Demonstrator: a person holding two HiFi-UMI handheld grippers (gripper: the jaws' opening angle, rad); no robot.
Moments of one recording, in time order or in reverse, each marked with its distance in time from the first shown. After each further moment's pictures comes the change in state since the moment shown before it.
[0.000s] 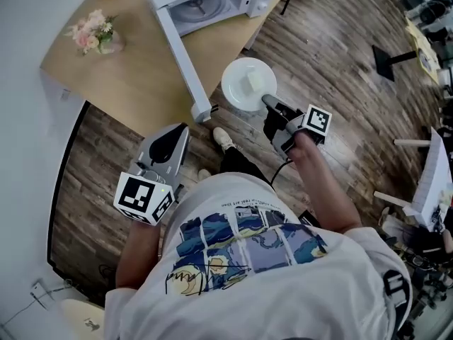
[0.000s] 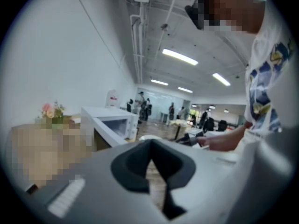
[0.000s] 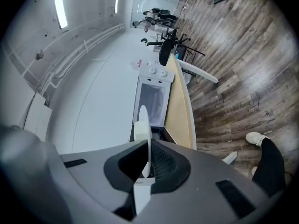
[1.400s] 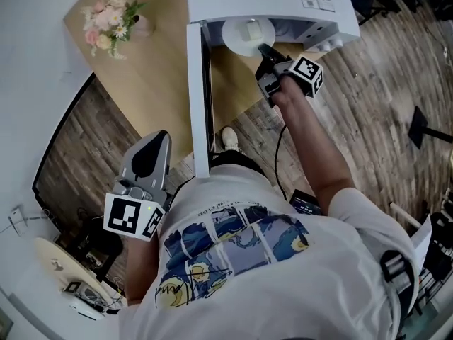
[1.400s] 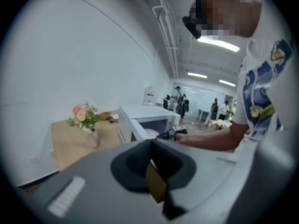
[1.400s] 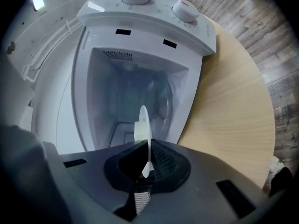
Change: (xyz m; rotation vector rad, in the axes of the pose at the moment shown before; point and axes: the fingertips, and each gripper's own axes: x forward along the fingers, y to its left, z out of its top) left arm 0.056 0.112 0.027 -0.122 0.075 0.478; right arm 0.323 -0.026 0.141 -0.002 0.171 -0.023
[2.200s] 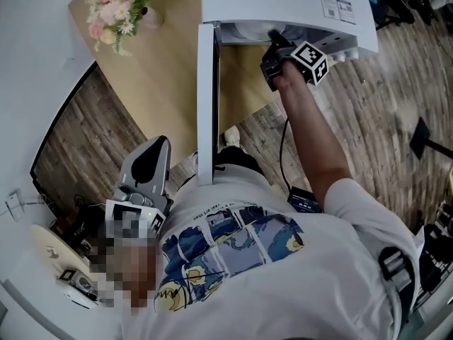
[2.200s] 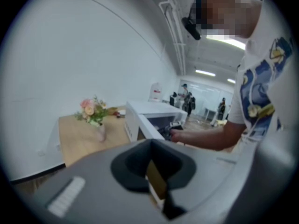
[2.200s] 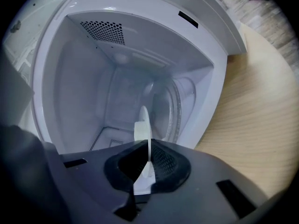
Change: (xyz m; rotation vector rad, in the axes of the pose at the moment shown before) left arm 0.000 0.017 -0.010 -0.050 0.050 0.070; right arm 0.060 -0.010 0.034 -0.110 -0.066 -0.078
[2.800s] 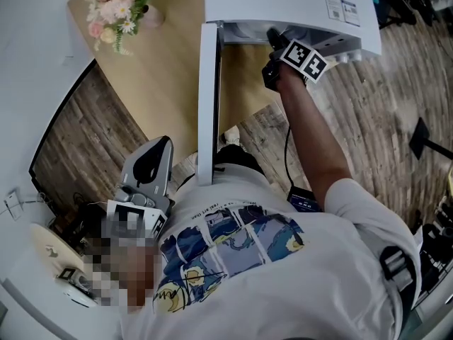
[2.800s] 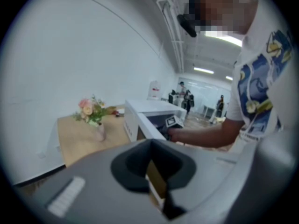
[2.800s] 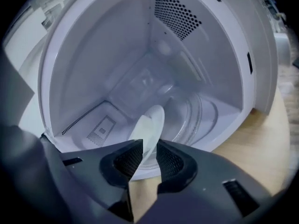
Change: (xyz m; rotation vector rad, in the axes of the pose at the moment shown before) left arm 0.004 0.001 -0.001 0.024 0.024 -0.013; right arm 0.004 0.008 -0.003 -0.502 0.047 -0.120
